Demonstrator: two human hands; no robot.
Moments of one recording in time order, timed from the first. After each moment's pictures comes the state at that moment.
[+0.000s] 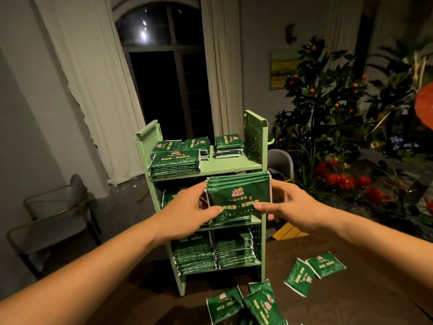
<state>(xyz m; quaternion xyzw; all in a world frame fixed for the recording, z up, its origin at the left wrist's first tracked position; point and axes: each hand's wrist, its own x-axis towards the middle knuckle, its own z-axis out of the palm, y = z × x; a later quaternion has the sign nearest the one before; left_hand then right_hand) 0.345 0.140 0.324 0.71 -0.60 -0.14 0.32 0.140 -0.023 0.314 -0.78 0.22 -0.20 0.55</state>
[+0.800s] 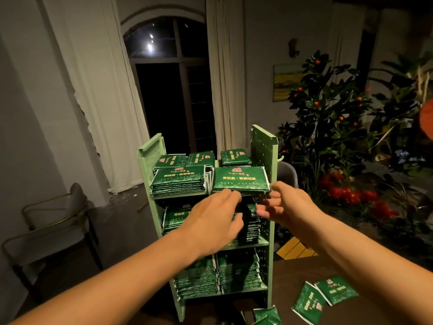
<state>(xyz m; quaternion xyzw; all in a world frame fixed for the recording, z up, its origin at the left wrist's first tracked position) 0.330 0.095 0.336 0.74 -0.64 0.11 0.15 0.196 -0.032 0.343 -0.49 0.37 -0.33 0.71</state>
